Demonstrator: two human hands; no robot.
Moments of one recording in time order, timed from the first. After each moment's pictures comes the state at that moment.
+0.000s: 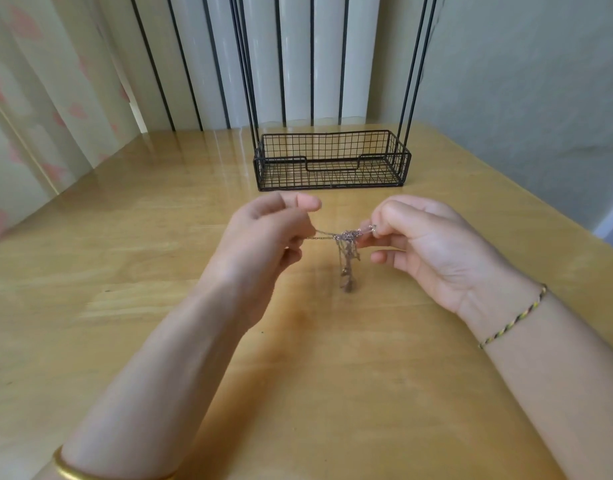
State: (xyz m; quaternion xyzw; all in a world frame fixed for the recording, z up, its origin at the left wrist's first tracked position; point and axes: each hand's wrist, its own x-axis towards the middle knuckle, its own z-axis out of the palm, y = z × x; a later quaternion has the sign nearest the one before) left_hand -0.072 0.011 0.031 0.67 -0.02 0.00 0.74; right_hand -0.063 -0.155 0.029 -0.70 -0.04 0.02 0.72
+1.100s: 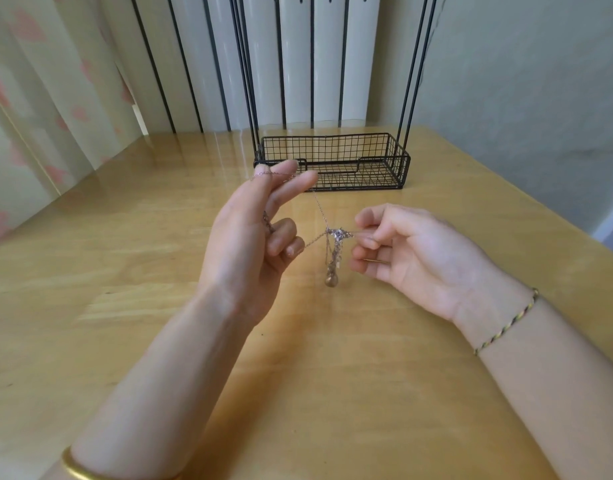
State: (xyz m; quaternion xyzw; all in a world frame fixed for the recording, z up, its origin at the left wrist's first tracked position) left_hand -0.077 0.008 0.039 0.53 -0.02 0.03 0.85; right_hand -0.066 -0.150 0.030 -0.62 -0.02 0.10 0.78
